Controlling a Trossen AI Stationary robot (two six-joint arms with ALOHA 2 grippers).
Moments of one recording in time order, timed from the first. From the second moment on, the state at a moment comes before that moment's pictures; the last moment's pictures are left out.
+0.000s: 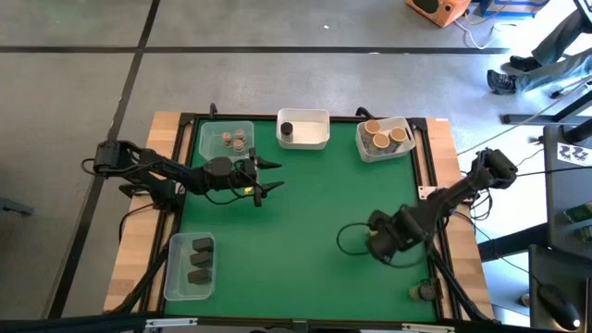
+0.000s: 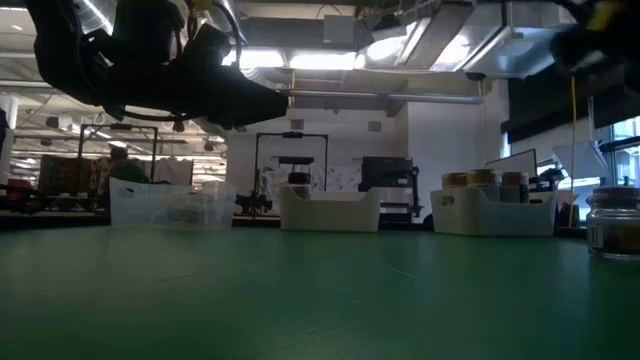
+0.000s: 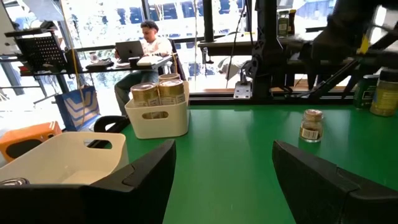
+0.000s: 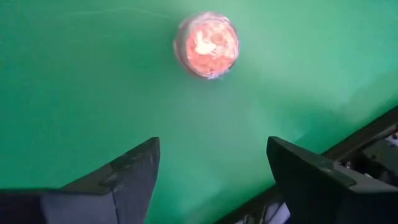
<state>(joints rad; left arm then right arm) 0.12 1.42 0.35 1.04 -0.08 0.09 0.57 1.48 1.06 -1.23 -0.01 1.20</state>
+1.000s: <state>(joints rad) 0.12 1.42 0.35 1.03 -0.08 0.09 0.58 1.48 0.81 -0.94 0.09 1.25</state>
